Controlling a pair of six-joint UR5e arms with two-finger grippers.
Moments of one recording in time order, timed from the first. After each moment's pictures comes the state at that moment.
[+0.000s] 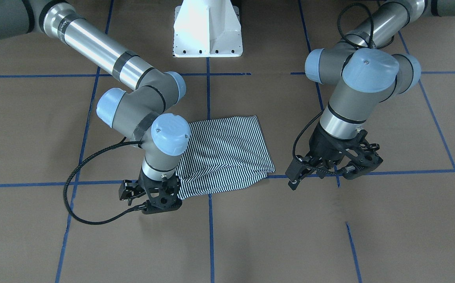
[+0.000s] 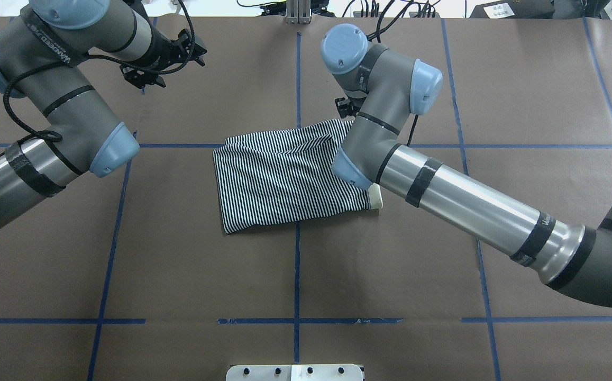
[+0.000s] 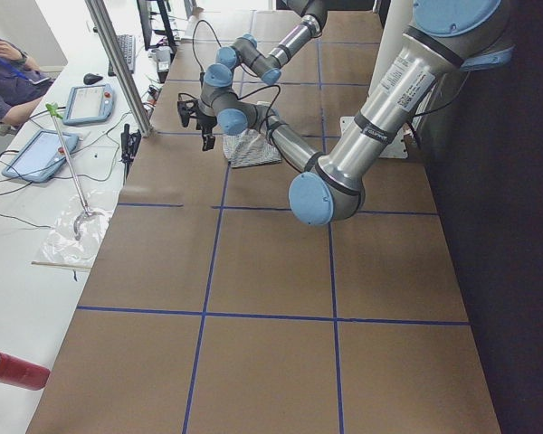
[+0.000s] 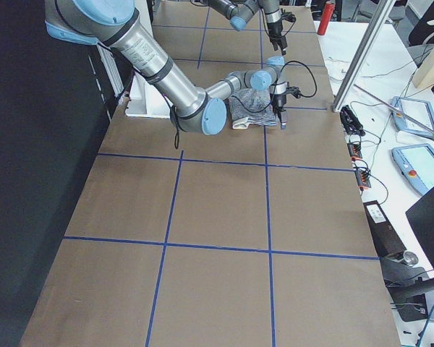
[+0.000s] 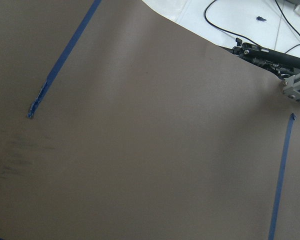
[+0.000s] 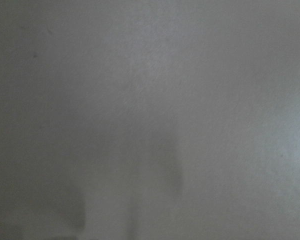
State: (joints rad) left arm -0.90 -2.22 -1.51 -1.95 -1.94 -1.44; right arm 0.74 -0.61 1.05 -1.54 1.66 0.73
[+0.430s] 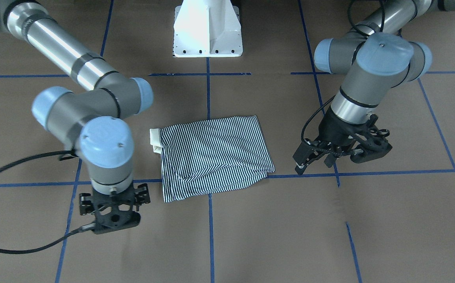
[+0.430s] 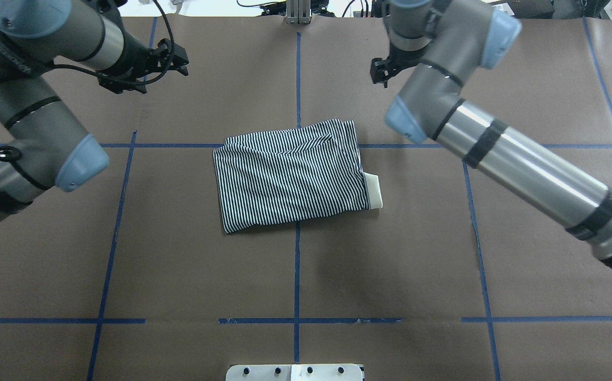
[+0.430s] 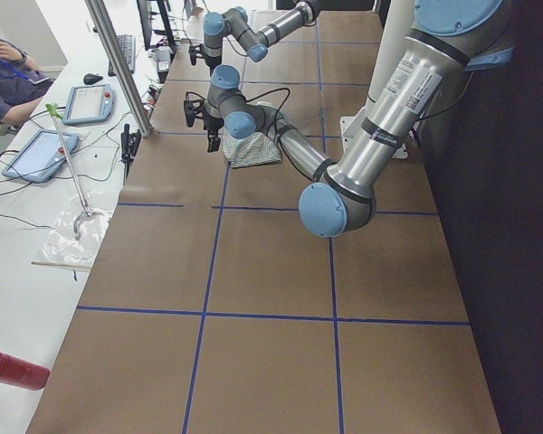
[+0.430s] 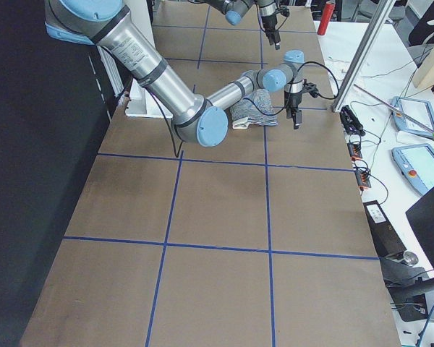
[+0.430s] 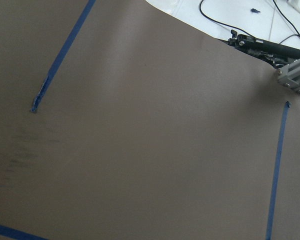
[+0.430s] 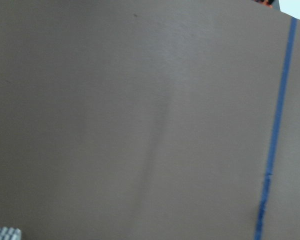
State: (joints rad) left arm -0.93 -2.09 -1.69 -1.90 -1.98 -1.27; right arm 0.92 -0.77 1.27 -1.54 1.92 0.59
